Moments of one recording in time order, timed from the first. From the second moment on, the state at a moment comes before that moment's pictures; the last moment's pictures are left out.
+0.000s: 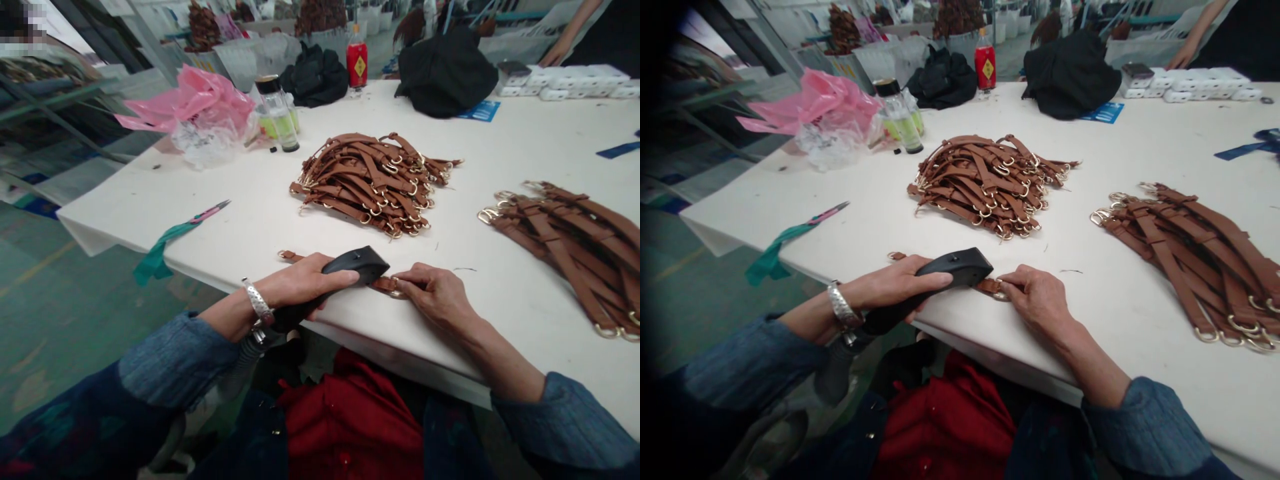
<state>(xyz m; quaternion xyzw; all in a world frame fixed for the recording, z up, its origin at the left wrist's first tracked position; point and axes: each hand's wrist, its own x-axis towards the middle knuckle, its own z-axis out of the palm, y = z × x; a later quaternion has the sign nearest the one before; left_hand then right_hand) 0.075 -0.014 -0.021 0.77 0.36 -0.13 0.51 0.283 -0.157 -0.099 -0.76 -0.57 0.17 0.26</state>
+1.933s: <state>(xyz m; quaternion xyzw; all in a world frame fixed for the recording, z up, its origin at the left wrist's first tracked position) -0.070 -0.025 -0.043 0.76 0.38 0.03 0.53 0.190 -0.098 -0.045 -0.73 -0.66 -0.09 0.14</state>
